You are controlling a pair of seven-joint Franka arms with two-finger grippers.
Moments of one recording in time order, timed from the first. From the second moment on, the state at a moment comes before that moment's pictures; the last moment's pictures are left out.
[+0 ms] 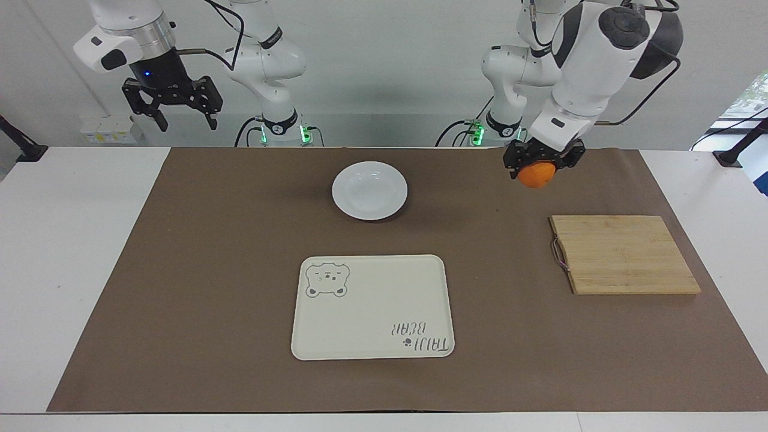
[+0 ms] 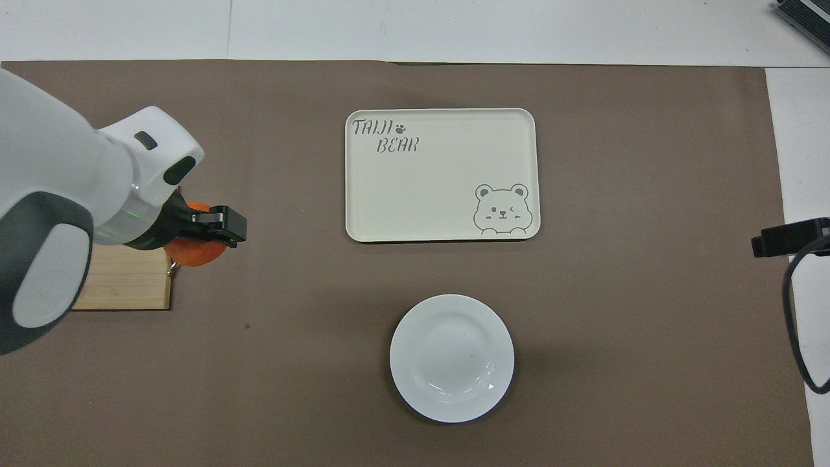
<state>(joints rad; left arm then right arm) -0.33 0.01 0.00 -1.67 -0.05 1.62 -0.28 0.13 -0.09 -0.14 -1.52 -0.03 1.43 -0.06</state>
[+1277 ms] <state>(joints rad) -0.87 0.14 -0.01 -2.07 -0.05 2.32 -0.70 0.13 -0.09 -0.14 -1.52 -0.03 1.43 -0.06</state>
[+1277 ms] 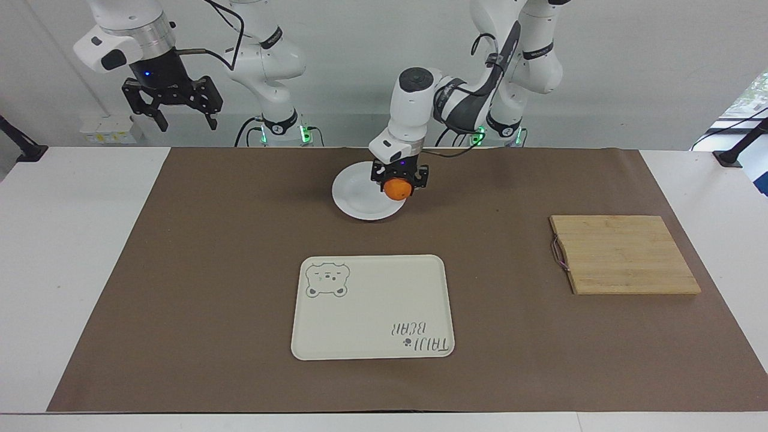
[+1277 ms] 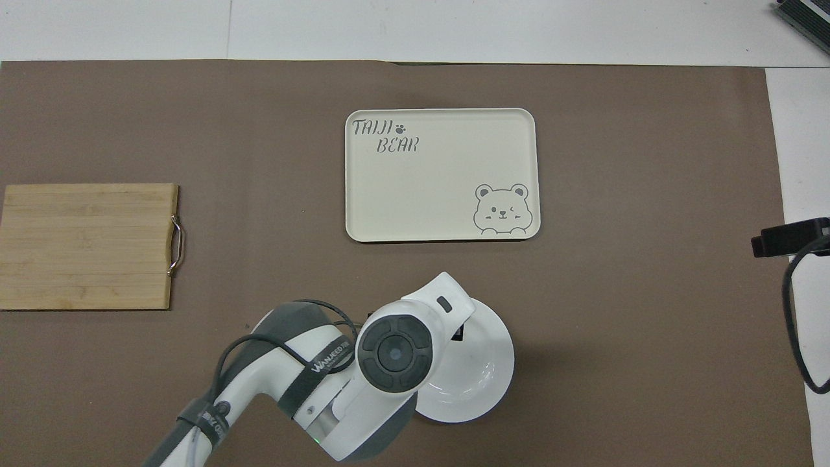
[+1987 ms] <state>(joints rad) -1.00 0.28 0.00 -2.06 -0.05 2.52 -0.94 0.13 -0.09 -0.14 -1.52 -0.03 1.43 -0.06</state>
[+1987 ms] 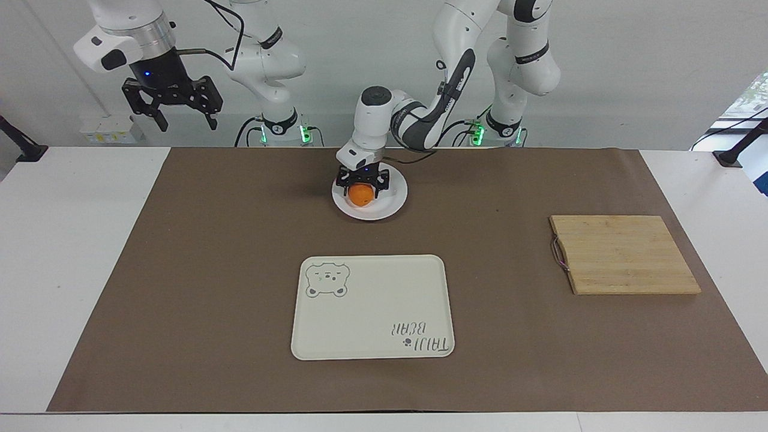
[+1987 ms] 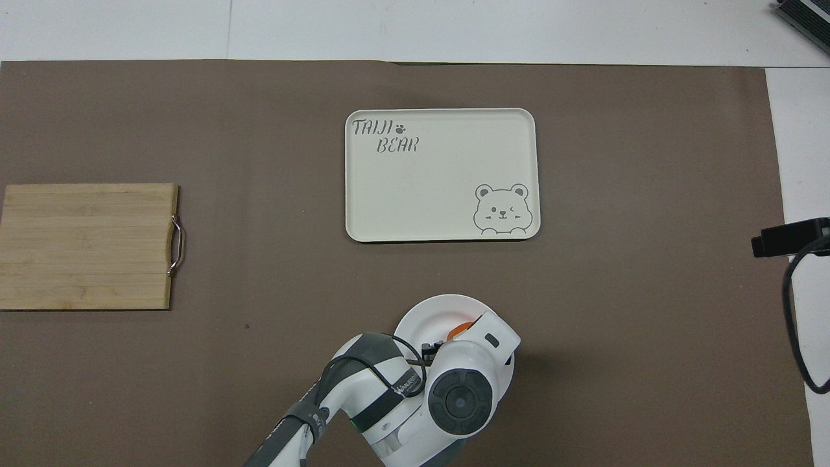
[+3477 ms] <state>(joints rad) -0.20 0.02 0.04 -1.77 -0.05 1.95 -0.05 0.13 -0.09 -0.15 -1.52 -0.03 1.43 -0.06</state>
